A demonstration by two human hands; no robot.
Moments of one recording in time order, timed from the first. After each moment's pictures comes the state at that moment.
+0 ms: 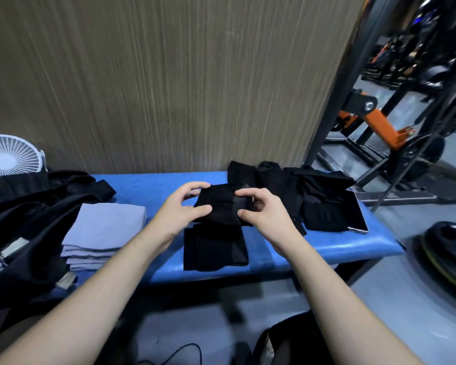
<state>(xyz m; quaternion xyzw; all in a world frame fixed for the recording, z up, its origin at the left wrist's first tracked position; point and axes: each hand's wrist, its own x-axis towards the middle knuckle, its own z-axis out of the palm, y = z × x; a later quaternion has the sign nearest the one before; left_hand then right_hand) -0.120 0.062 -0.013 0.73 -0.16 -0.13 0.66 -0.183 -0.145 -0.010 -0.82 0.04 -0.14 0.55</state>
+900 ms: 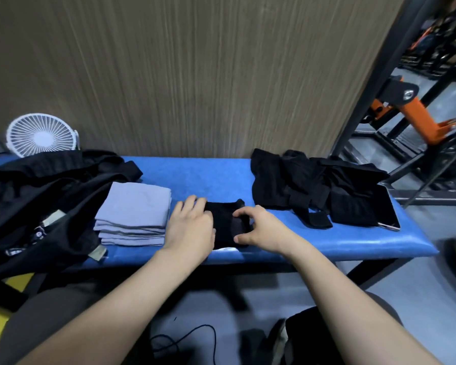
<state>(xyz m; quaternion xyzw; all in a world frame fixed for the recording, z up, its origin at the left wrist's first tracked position) -0.159 0.082 -0.057 0.97 -0.22 0.12 0.01 -0.182 -0.109 -0.042 -0.94 -0.01 0.08 0.33</state>
